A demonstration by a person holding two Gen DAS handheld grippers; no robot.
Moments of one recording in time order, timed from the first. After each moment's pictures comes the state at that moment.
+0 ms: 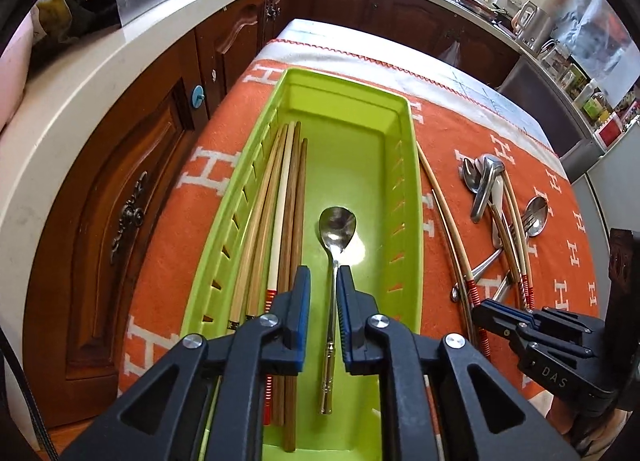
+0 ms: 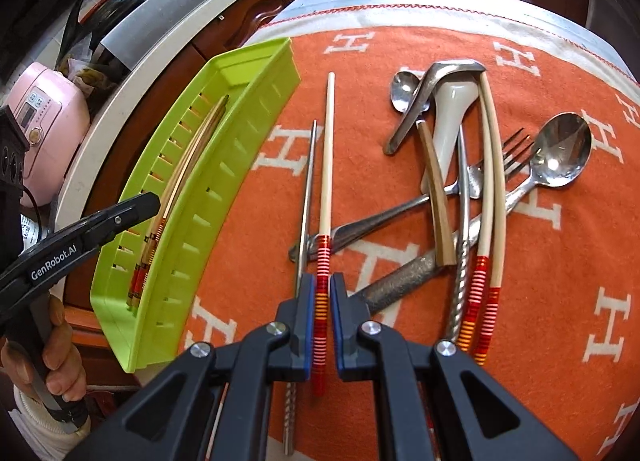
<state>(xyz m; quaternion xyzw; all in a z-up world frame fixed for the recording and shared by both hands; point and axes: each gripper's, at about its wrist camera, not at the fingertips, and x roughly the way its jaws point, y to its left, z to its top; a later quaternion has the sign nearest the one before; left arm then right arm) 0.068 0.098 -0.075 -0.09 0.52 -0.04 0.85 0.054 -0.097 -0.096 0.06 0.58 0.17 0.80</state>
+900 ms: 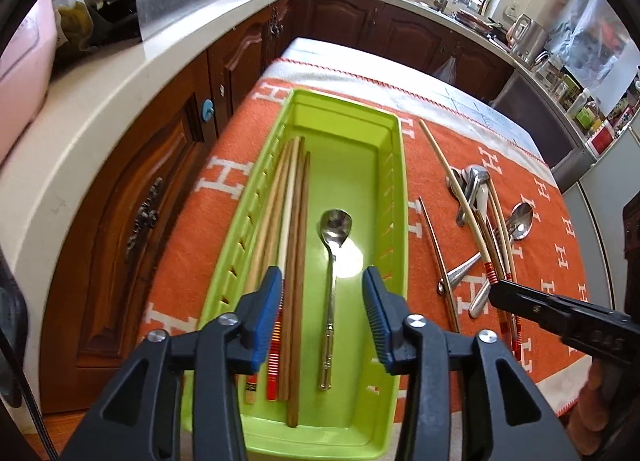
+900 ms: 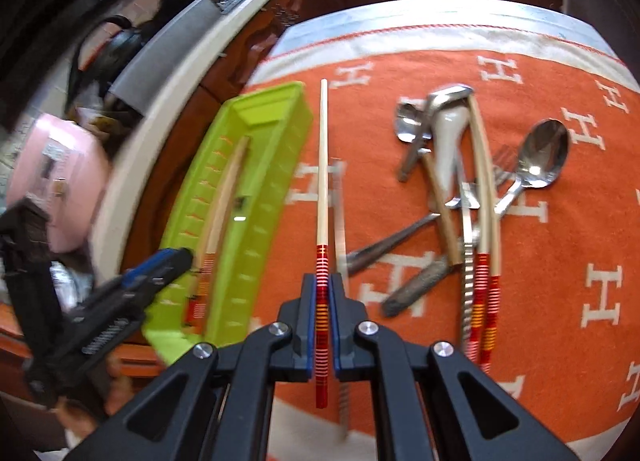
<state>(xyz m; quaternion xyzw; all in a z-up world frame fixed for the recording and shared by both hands) 0.044 0.105 -0.048 -0.09 0.49 -0.04 0.87 0.052 -0.097 -0.048 0.16 0.56 0.18 0.79</state>
